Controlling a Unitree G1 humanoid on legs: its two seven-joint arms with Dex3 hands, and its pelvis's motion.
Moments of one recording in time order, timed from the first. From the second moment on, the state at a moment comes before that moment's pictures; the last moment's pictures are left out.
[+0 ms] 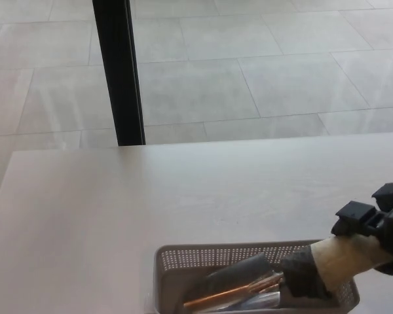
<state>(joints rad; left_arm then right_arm) -0.01 0.59 0.41 1.20 -0.18 0.01 -0.12 -0.21 -0.83 0.27 0.15 -0.90 -0.50 -0.29</state>
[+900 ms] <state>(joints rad) -0.01 0.58 0.40 1.21 -0.18 0.01 -0.13 -0.07 -0.52 0.13 0.12 -0.71 -0.25 -0.19</state>
